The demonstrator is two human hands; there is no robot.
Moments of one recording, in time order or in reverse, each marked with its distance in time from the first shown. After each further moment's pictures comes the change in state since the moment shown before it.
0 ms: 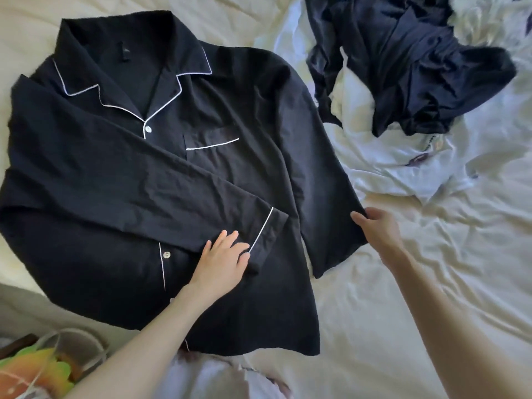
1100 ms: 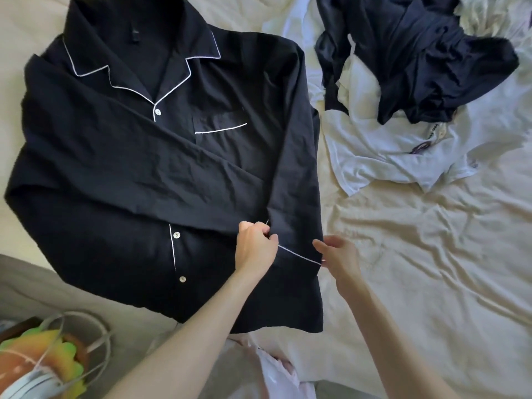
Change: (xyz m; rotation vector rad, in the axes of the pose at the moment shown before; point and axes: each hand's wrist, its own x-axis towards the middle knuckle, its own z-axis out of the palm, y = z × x) left_hand 0.001 0.056 0.008 -0.562 0.189 -0.350; right_hand -0.086 0.022 0.067 0.243 -0.139 0.230
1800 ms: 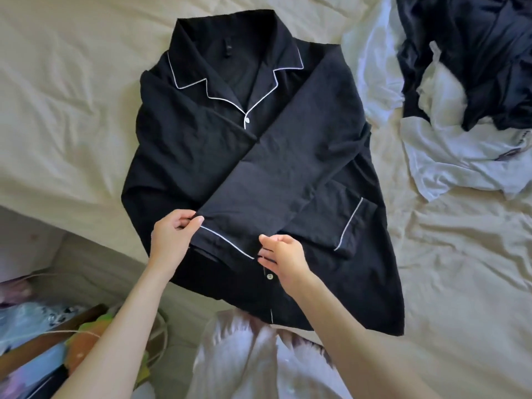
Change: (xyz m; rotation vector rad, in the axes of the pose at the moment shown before) left_hand 0.026 -0.164 -0.240 -0.276 0.263 -0.041; right_hand -0.113 -0.064 0.214 0.365 -0.391 0.203
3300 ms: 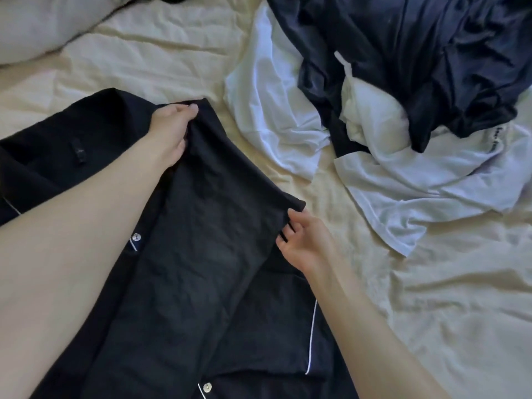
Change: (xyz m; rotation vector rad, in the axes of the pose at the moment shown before) left_hand 0.251 0.302 0.228 -0.234 -0.255 0.121; right_hand 0.133 -0.189 -0.117 1.023 -0.065 -0.032
